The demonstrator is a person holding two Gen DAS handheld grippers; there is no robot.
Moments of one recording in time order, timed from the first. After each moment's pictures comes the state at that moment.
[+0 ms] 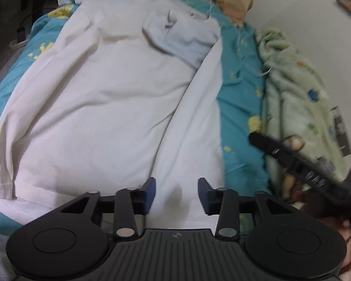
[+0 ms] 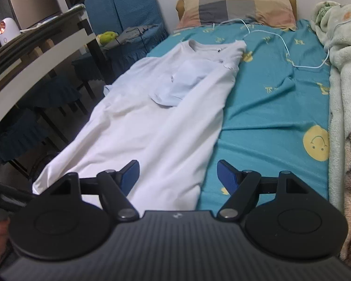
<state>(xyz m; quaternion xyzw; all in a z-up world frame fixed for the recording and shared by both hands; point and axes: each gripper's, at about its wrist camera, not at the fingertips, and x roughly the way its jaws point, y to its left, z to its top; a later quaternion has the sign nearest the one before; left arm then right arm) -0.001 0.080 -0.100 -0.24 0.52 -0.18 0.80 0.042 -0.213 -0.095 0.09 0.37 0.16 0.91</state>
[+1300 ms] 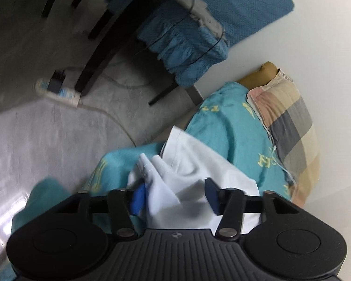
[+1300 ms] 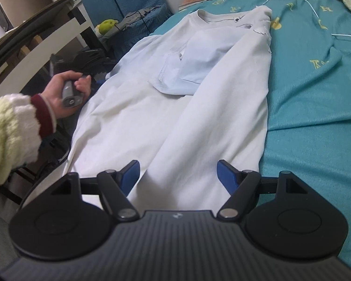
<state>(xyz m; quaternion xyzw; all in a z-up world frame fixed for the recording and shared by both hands) 0.387 0.267 -0.208 -0.41 0.34 0.06 0.84 0.145 -0.171 -0.170 0.13 0.41 0.19 0.88</state>
